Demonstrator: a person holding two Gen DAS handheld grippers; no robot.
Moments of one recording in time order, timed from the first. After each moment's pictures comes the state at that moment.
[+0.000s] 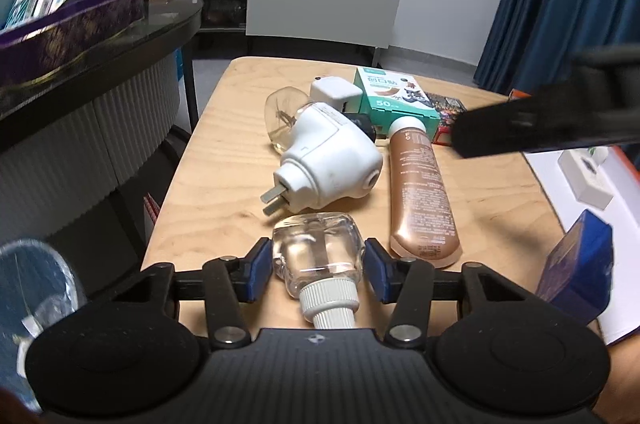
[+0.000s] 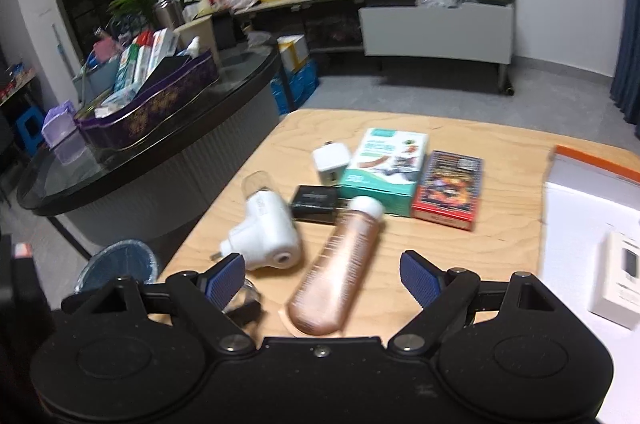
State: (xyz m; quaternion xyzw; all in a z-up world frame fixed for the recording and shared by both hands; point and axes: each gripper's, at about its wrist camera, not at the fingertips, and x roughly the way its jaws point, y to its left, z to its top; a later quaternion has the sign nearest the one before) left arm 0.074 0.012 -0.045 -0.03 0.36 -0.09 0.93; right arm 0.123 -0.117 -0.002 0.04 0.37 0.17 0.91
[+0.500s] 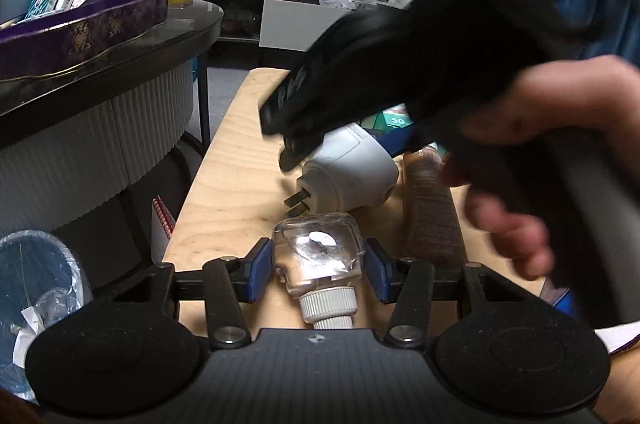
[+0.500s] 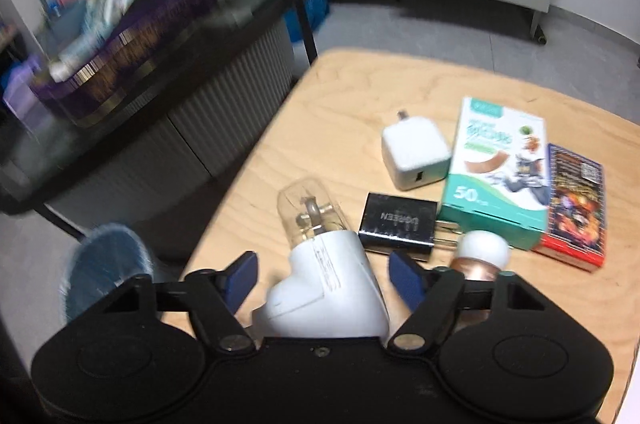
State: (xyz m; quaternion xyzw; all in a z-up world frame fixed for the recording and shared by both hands) left arm 0.068 0.019 -0.043 -0.05 0.34 -0.08 0.94; right arm 0.229 -0.021 -0.048 0.00 0.48 0.15 0.86
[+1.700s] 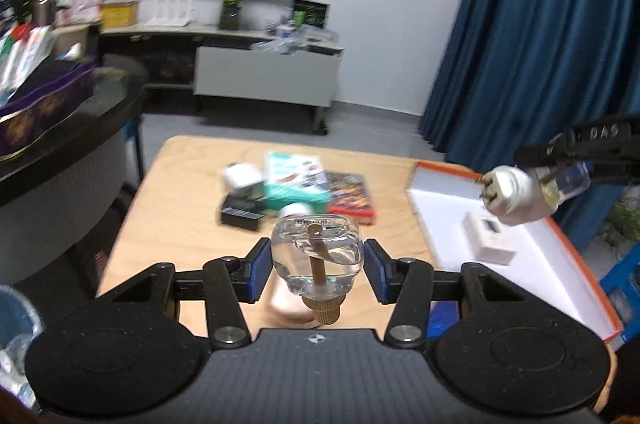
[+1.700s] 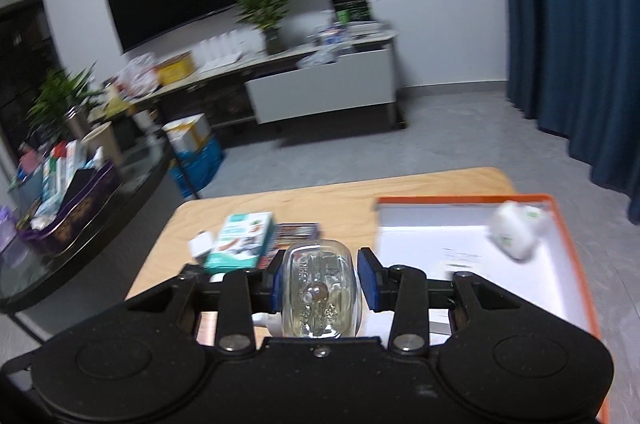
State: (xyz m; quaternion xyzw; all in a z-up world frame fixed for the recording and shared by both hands) left arm 0.039 -0.038 0.021 -0.05 0.28 -0.17 0.94; right arm 0.069 -0.256 0.059 0.12 0.29 -0.01 0.95
